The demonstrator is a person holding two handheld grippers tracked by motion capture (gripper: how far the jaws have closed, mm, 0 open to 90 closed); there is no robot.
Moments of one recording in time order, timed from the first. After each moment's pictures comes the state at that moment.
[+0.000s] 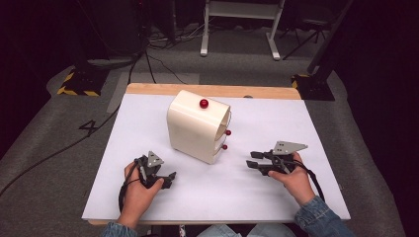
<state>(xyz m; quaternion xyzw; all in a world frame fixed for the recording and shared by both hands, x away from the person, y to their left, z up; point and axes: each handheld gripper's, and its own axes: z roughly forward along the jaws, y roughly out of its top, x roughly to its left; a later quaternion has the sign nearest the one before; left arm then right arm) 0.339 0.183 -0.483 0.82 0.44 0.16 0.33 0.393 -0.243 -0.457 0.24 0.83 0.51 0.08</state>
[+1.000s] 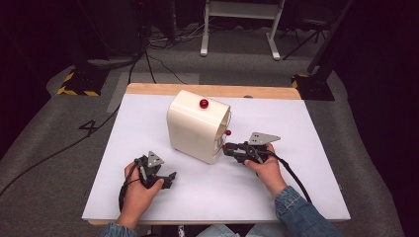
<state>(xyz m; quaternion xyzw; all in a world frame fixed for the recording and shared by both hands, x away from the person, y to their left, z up) 0.339 0.183 -0.483 0.82 0.44 0.17 0.33 0.432 -0.180 -0.479 0.21 0.80 0.55 0.08</state>
